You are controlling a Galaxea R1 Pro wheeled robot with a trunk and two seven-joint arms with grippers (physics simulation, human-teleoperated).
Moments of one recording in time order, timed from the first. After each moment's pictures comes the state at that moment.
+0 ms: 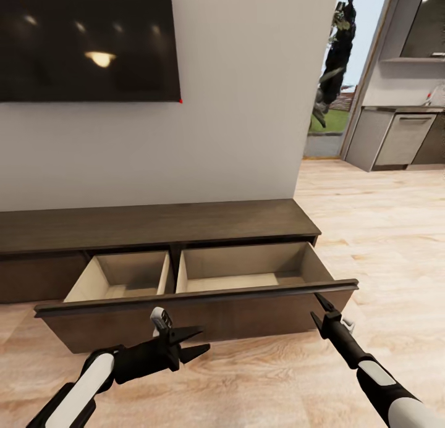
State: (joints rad) left arm -0.28 0.25 -0.33 -1.31 1.32 0.98 -0.70; right arm -0.61 -0.22 -0.14 -0.26 -1.25 0.35 0.85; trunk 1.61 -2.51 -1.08
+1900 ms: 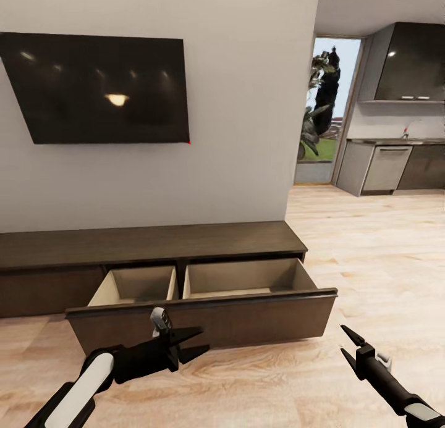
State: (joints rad) left arm -0.28 0.26 -0.34 -1.31 1.32 0.98 -0.69; right arm -0.61 -0.37 -0.12 0.04 -1.12 0.35 1.02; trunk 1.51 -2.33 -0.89
